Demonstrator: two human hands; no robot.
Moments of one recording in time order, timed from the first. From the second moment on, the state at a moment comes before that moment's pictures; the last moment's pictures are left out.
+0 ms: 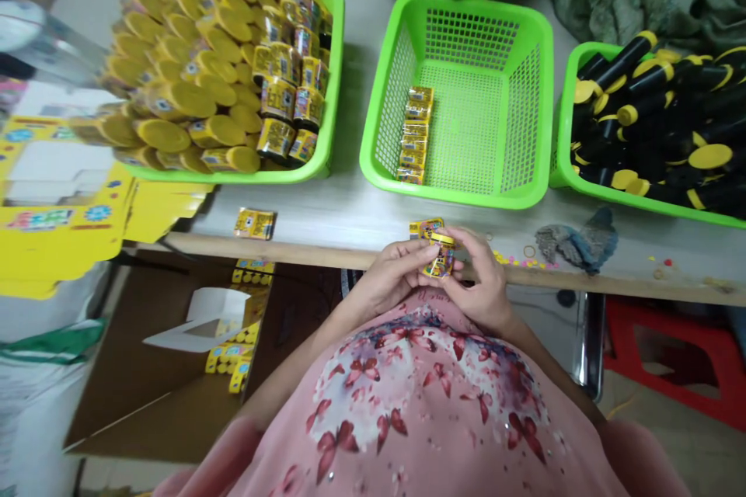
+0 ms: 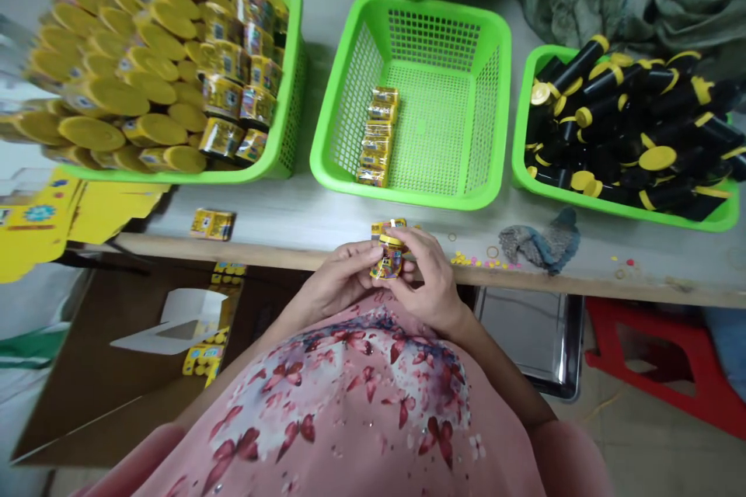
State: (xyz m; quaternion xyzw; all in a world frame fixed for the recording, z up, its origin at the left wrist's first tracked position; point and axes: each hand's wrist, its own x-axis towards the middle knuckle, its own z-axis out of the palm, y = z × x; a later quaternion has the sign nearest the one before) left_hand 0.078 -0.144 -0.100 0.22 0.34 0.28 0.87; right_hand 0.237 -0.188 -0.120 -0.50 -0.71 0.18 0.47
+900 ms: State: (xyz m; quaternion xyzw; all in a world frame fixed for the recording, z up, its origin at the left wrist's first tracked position) left_hand 0.073 -0.154 -0.100 0.29 0.35 0.30 0.84; right_hand 0.248 -0.191 -0.113 -0.49 -0.54 0.48 0.49
